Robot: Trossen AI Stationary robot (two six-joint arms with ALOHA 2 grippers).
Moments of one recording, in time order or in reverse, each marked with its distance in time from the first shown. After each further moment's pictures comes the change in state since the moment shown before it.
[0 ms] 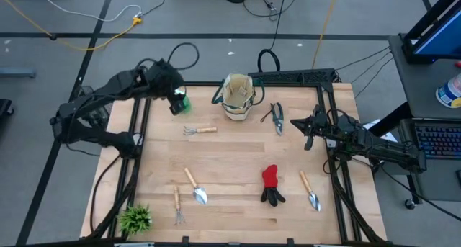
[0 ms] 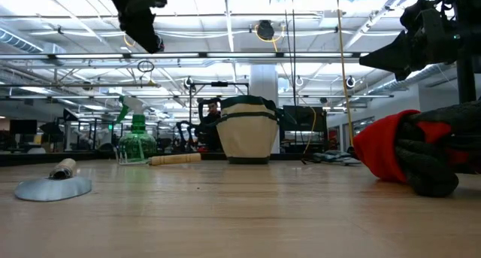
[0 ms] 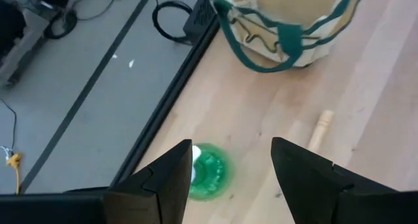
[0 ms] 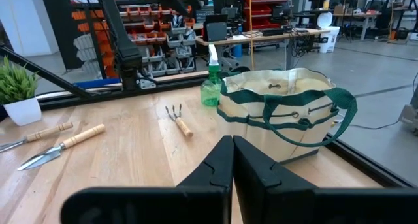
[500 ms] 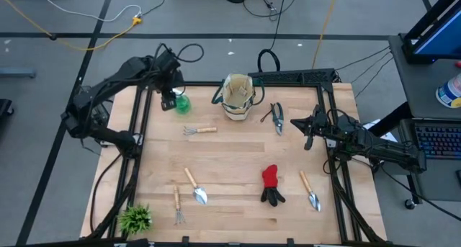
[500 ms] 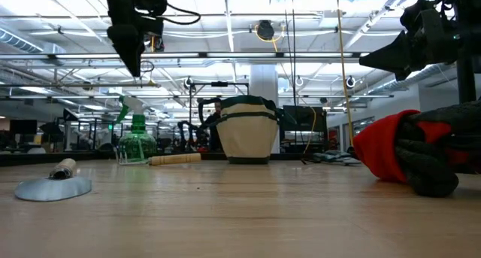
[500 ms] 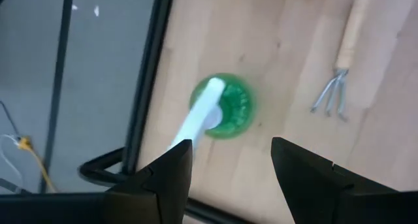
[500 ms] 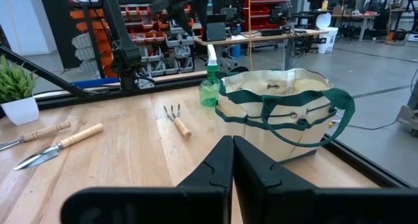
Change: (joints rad) left arm 0.214 0.141 0.047 -0.207 0.097 0.386; right arm 0.000 0.000 0.000 0.000 0.006 -0.007
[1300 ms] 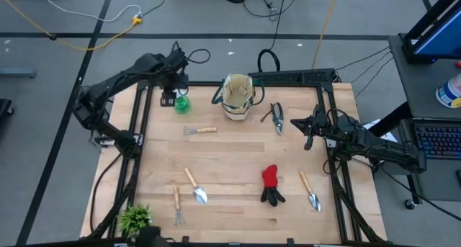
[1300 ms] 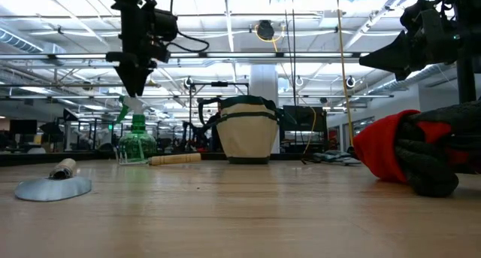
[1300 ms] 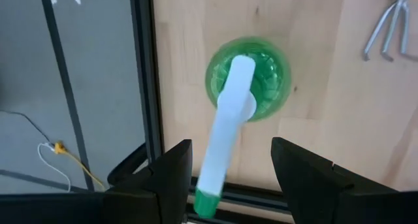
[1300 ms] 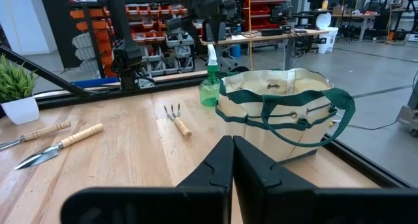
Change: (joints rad) left arm 0.050 0.163 0.000 0.008 -0.084 0.274; right arm 0.000 0.000 0.000 -0.001 -0.002 0.000
